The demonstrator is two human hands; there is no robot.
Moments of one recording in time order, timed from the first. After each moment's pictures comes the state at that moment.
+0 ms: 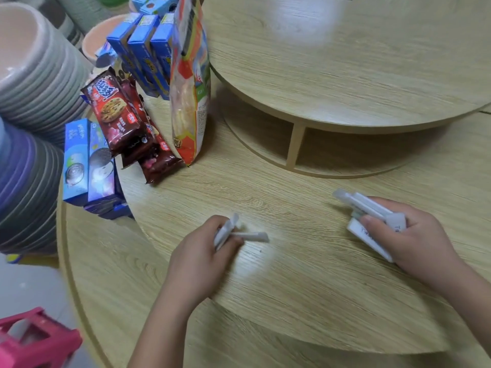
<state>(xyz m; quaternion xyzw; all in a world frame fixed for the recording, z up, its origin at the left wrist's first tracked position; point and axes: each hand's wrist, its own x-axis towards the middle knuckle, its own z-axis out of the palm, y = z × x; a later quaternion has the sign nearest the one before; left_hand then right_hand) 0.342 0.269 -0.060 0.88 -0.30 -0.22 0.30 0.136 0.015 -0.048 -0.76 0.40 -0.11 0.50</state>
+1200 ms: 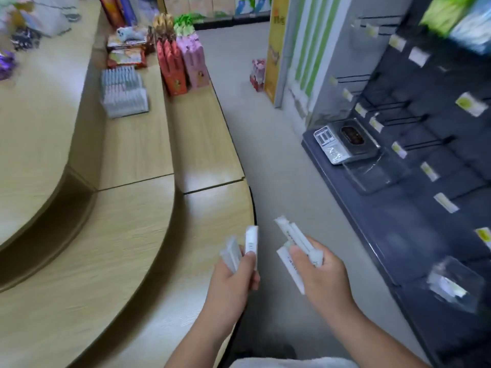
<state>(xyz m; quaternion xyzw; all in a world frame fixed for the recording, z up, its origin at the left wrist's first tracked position) -0.252 -0.023 0.139 0.63 -0.37 -0.55 0.40 -0.419 -0.052 0.132 -0.48 0.62 -0.38 0.49</state>
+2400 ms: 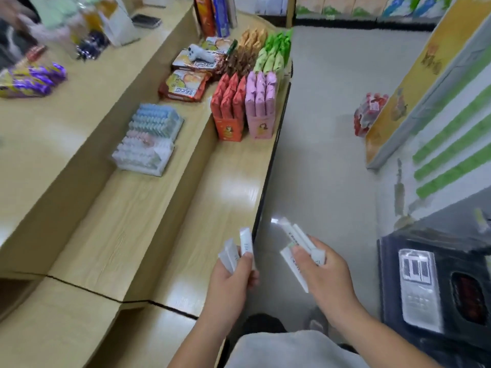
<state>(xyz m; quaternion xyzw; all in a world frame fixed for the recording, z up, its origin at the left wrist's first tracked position) -0.233 -0.604 0.115 0.73 -0.12 -0.40 0.54 -0.365 -0.720 0.090 -0.61 0.47 -0.21 0.60</state>
